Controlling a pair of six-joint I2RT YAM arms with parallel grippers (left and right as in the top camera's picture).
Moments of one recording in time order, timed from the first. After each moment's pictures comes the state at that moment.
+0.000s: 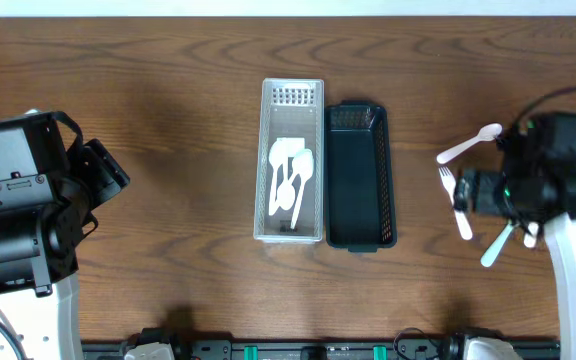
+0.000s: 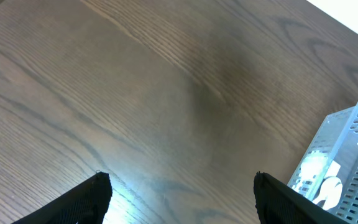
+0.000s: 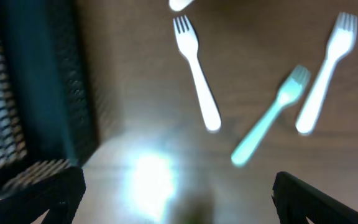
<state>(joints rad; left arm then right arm) 0.16 1.11 1.48 -1.29 -0.16 -0.41 -0.10 1.28 1.19 -1.19 -0.02 0.07</state>
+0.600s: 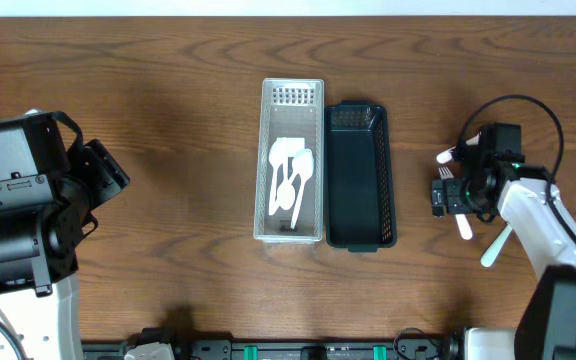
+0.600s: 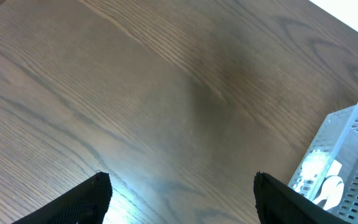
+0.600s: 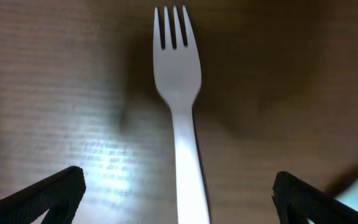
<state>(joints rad) 0.16 1.11 1.48 -1.29 -0.16 -0.40 -0.10 1.57 0.88 -0.65 0.03 -0.16</state>
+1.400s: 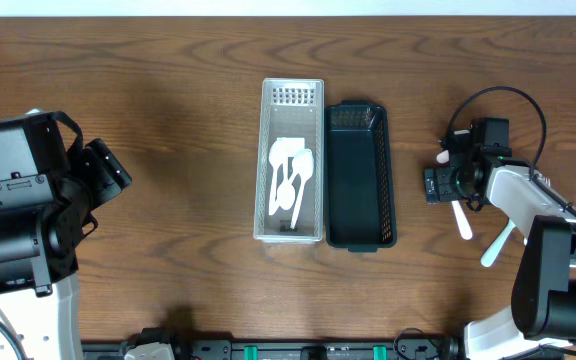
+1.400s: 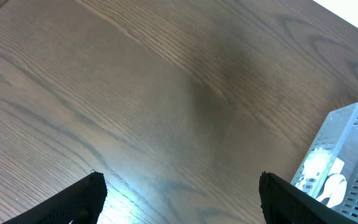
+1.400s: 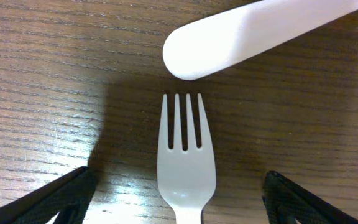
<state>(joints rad) 0.16 1.11 1.48 -1.29 -0.16 -0.38 -0.10 1.73 0.88 -0.42 -0.03 -0.20</state>
